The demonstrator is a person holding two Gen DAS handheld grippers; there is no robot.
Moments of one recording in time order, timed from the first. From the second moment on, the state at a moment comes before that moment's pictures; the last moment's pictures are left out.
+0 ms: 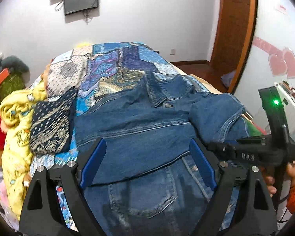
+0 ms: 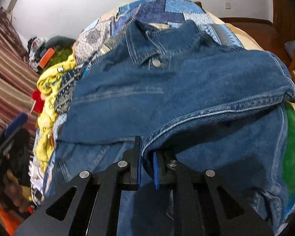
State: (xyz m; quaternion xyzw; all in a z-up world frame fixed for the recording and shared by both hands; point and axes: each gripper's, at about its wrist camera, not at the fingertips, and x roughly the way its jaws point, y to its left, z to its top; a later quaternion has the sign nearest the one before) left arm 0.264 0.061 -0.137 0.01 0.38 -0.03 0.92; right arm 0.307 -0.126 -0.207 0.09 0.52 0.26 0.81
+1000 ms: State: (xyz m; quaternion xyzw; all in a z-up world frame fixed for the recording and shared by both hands) left arm 0.389 -0.174 -0.232 0.24 0.45 -0.20 0.84; right arm 0.289 -0.296 -0.224 0.16 0.50 0.11 0.85
